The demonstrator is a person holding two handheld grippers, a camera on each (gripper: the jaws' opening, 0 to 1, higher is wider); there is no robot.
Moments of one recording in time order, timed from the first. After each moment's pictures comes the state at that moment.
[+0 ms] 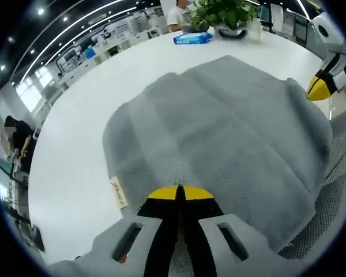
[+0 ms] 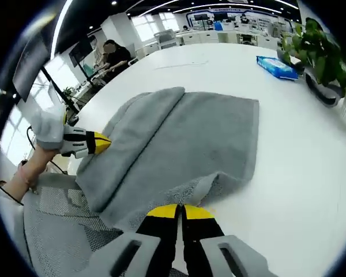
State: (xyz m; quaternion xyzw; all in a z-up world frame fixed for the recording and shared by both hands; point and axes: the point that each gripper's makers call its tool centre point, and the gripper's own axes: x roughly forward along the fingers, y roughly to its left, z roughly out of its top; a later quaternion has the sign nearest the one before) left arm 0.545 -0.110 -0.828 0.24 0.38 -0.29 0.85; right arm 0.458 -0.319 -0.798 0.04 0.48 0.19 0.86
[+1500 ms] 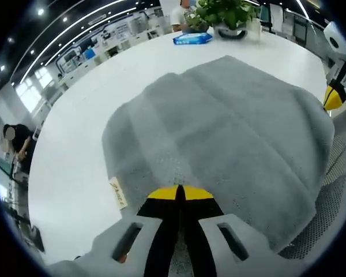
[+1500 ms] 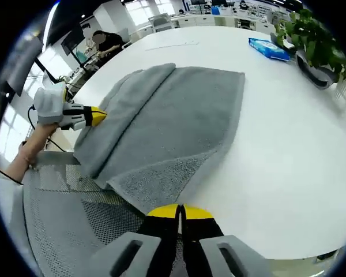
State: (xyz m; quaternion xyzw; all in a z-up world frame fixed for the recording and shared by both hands) left arm 0.545 -0.111 -0.828 0.24 0.37 -0.29 0.85; right arm 0.382 -0.363 -0.808 0.03 0.56 0.15 0.81
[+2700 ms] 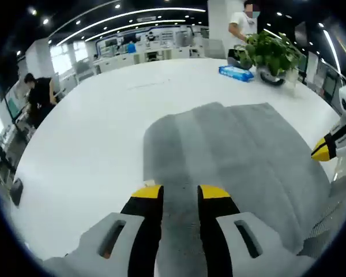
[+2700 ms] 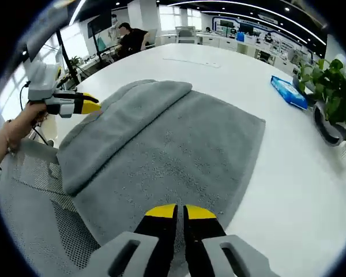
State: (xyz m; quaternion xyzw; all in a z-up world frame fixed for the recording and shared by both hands) left arm 0.585 -0.060 -0.799 0.10 0.34 -0.17 0.92; right arm 0.472 -0.334 -0.825 -0.08 0.48 0.20 0.85
